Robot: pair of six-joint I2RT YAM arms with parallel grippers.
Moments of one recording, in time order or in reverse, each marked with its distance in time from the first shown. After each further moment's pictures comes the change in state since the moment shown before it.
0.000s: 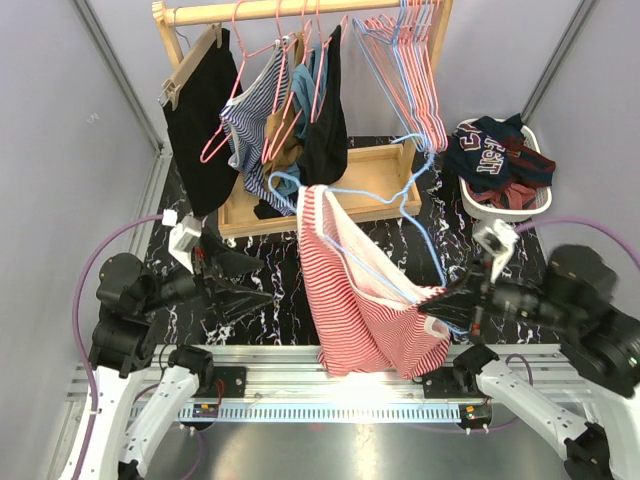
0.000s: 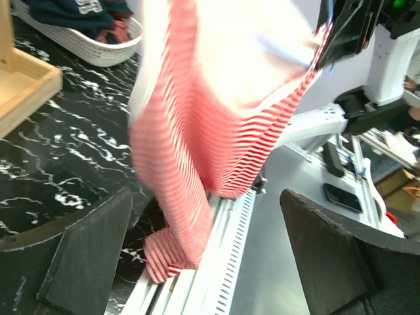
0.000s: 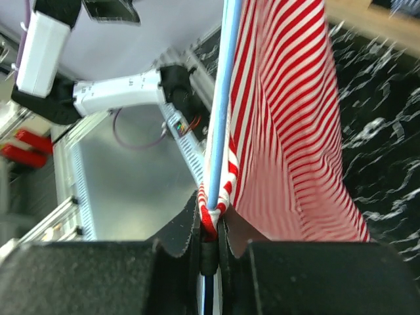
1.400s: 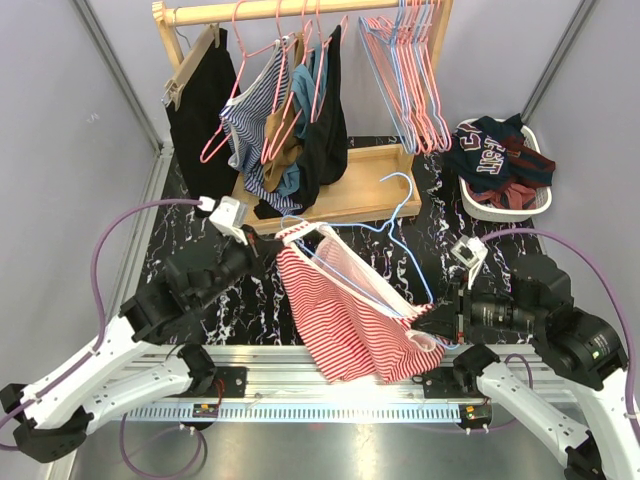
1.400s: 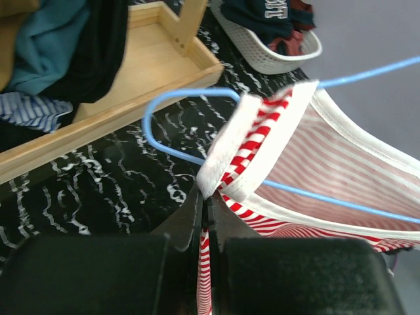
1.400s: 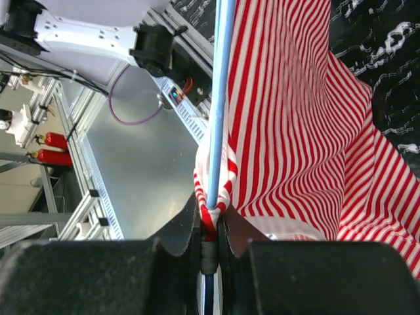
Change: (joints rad) left arm -0.625 0.237 0.019 -0.007 -1.196 0.083; right arm 0.000 -0.075 -0.256 -0.026 0.005 0.126
